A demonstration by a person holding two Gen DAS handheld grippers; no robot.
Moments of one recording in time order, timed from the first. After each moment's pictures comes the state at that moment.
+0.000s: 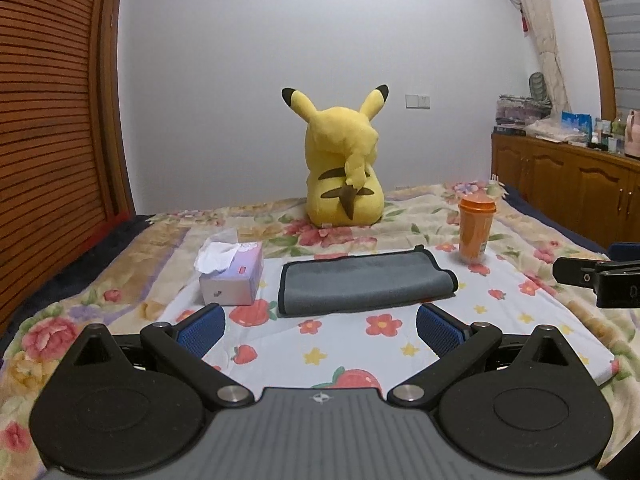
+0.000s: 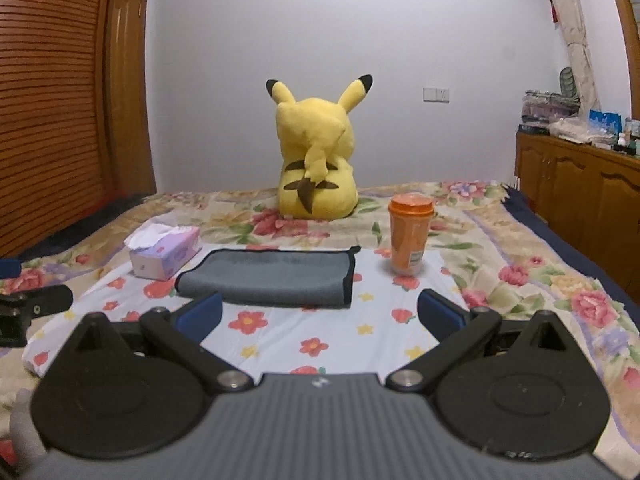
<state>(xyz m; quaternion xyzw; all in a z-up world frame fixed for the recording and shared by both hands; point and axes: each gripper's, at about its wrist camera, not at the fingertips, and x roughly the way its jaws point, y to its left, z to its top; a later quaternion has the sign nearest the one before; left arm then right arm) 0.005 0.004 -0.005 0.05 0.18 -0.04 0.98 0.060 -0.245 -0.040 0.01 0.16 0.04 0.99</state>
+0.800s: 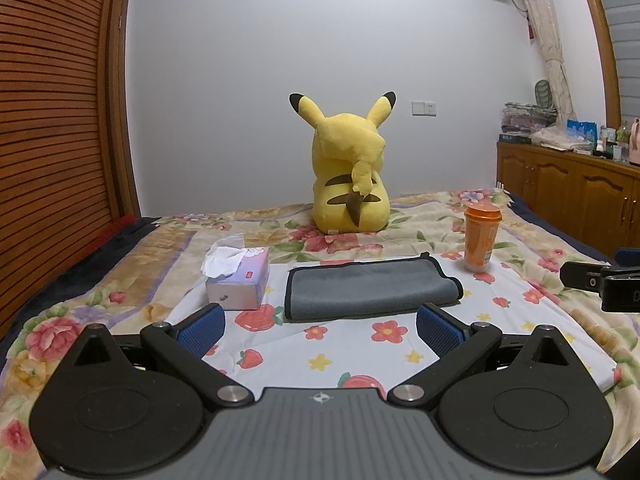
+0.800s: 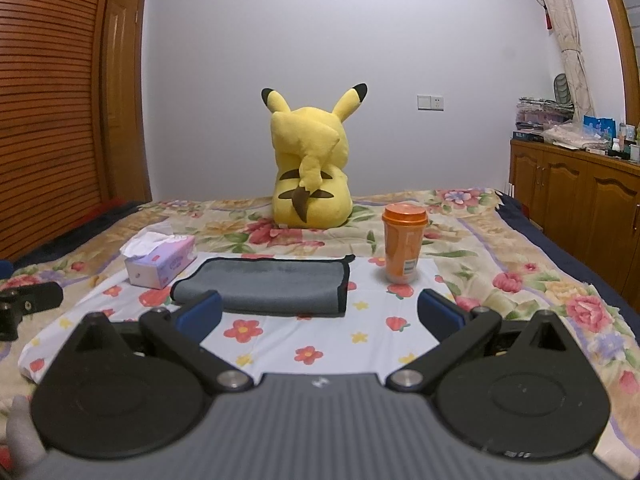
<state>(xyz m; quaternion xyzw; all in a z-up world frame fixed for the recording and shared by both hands) 0.004 0.011 -0.003 0.05 0.17 -0.03 0.98 0.058 -0.247 -0.040 0.02 0.15 0.03 0.99</state>
